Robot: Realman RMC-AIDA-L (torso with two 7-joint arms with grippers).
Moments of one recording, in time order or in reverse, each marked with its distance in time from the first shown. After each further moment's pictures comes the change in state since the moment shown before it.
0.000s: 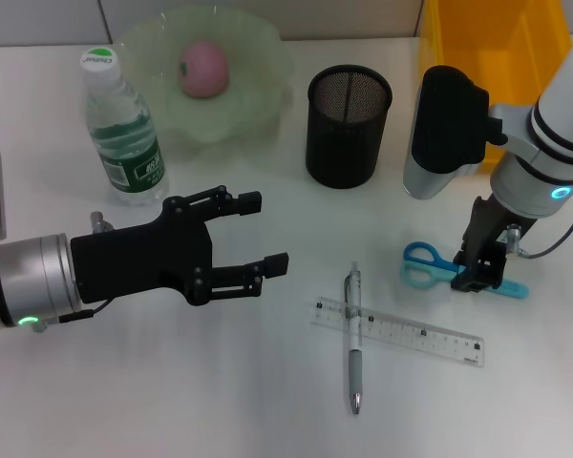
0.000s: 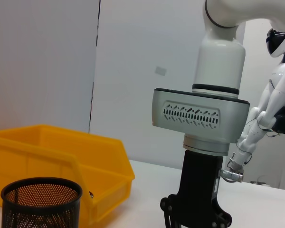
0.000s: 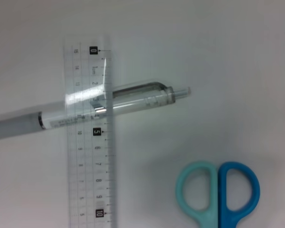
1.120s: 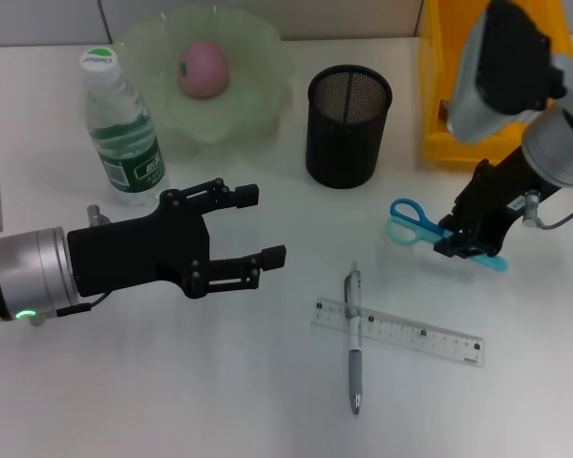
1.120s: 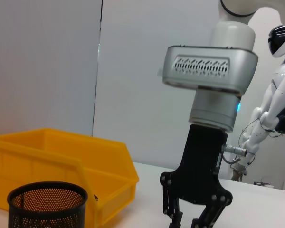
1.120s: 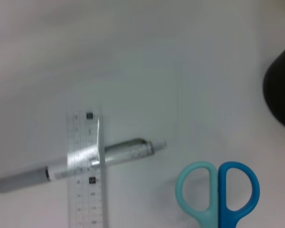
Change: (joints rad) left arm -0.005 0.003 -0.009 0.004 -0.001 0.000 0.000; right arm -0.113 -0.006 0.176 -0.233 0.091 -0.077 -0.090
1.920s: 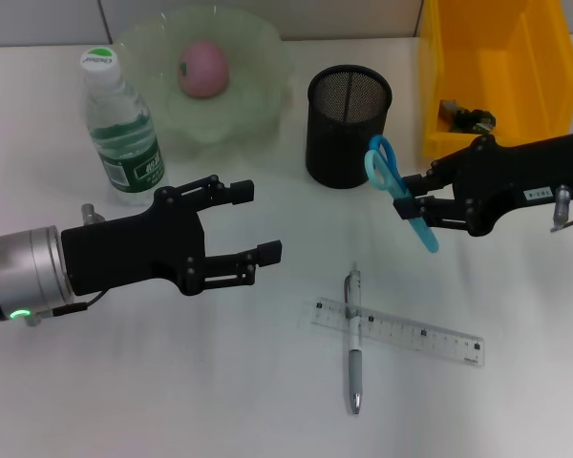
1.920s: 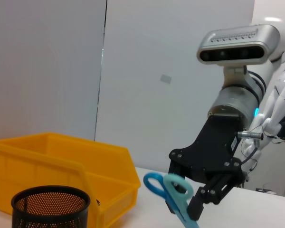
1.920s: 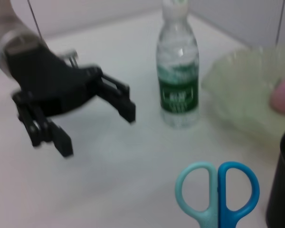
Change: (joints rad) left arm 0.008 0.002 -0.003 0.005 -0.013 0.010 -0.012; right arm -0.214 0.000 0.328 0.056 0.515 0.014 -0.373
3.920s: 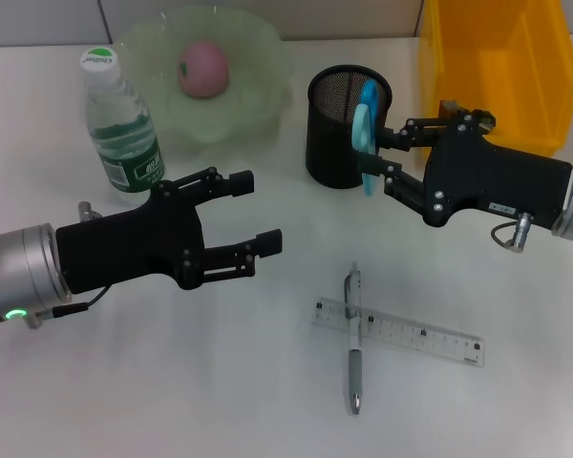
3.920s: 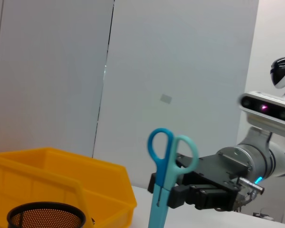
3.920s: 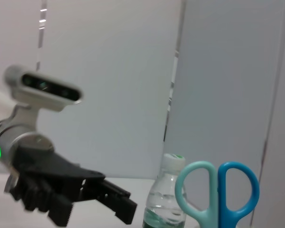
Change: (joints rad) left arm 0.008 0.000 -0.002 -0.009 -0.044 0.041 -0.030; right arm 0.015 0.006 0.208 0.641 0.452 0.027 -0.990
